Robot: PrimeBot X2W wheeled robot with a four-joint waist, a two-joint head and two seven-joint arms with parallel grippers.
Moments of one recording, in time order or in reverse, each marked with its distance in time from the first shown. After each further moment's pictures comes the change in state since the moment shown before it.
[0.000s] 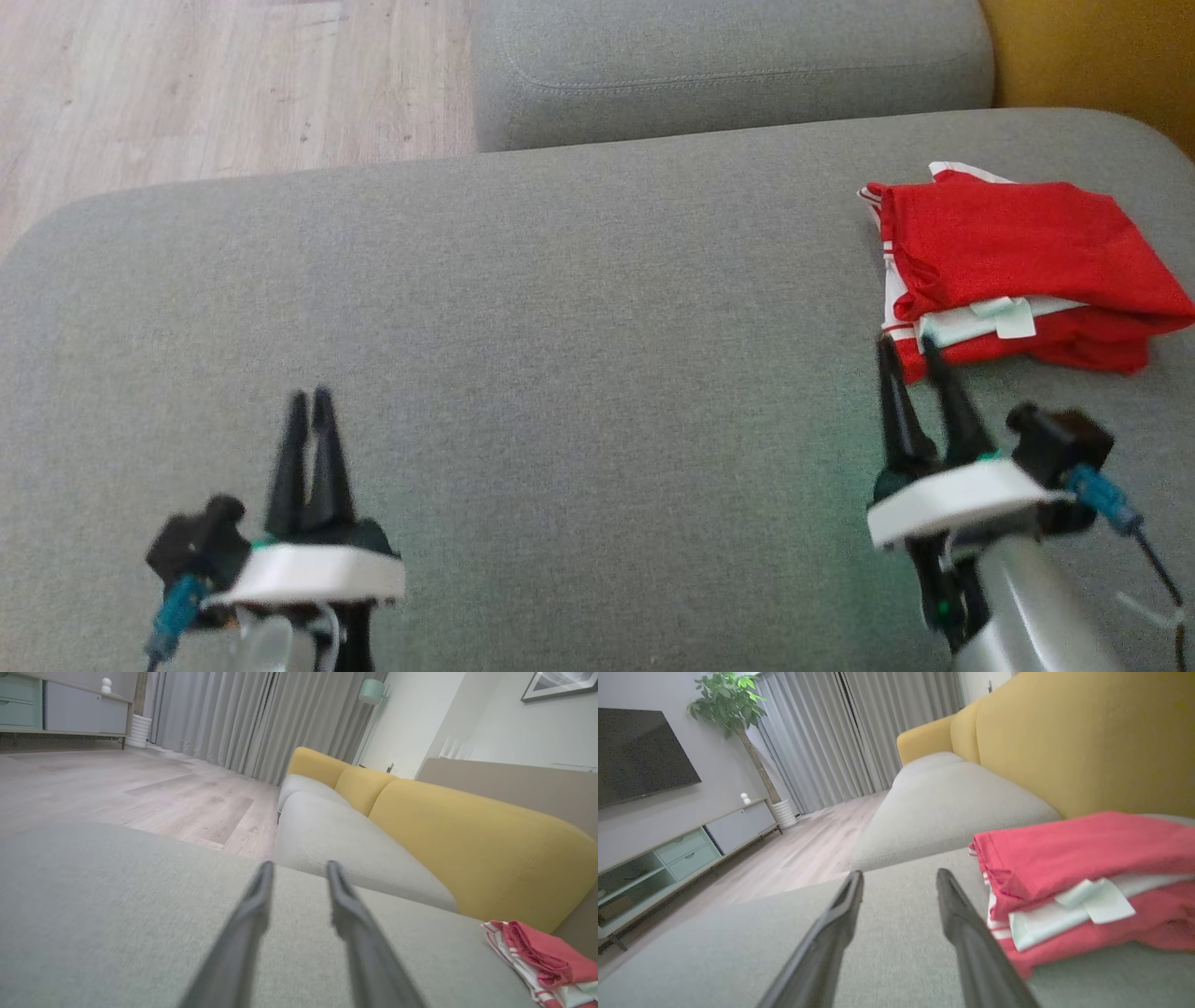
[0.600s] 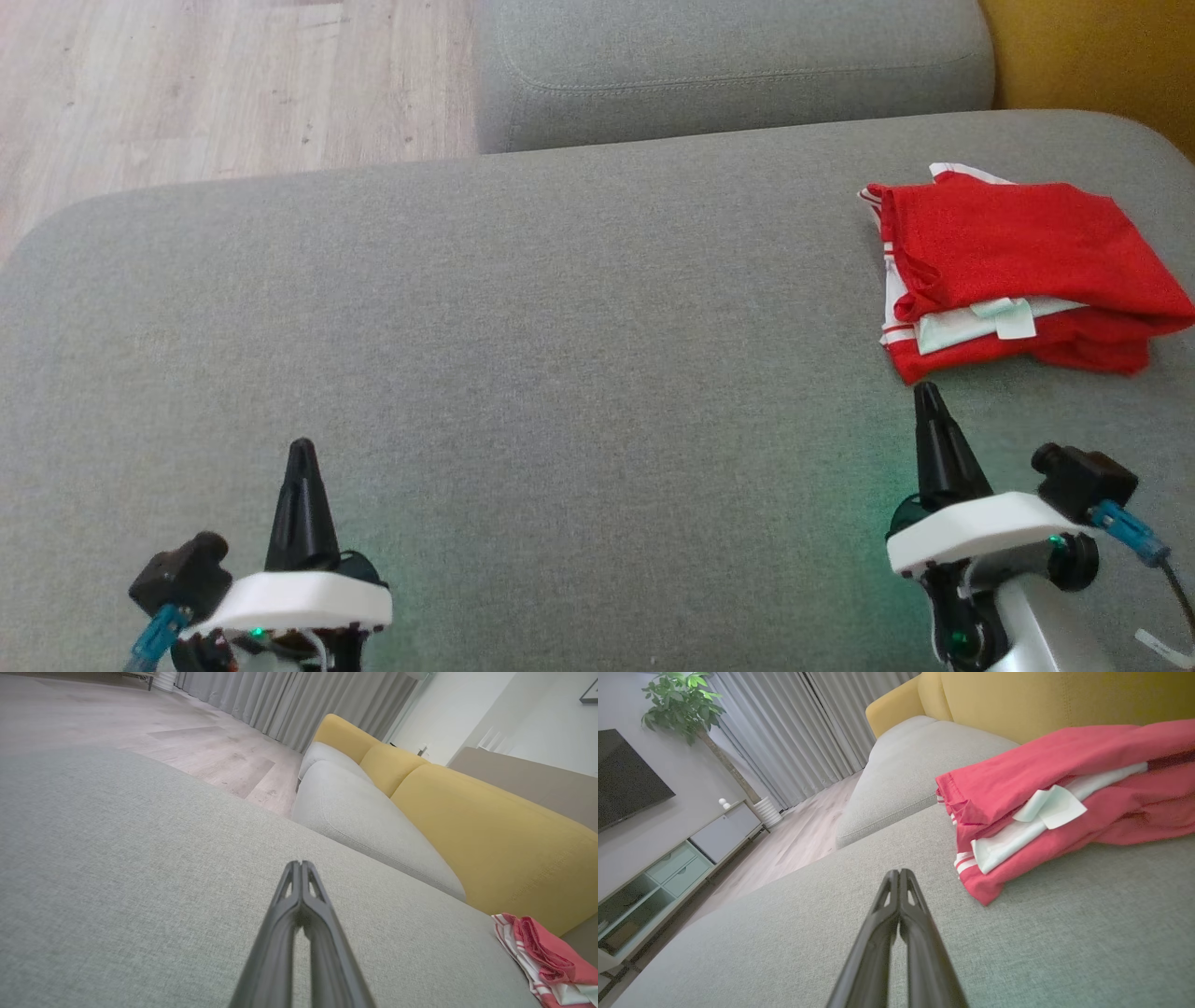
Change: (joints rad) left arm 0.049 -0.001 0.012 0.041 -0.137 -0.001 0.045; right arm 0.064 0.000 -0.022 0.021 0.146 0.000 0.042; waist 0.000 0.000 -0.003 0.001
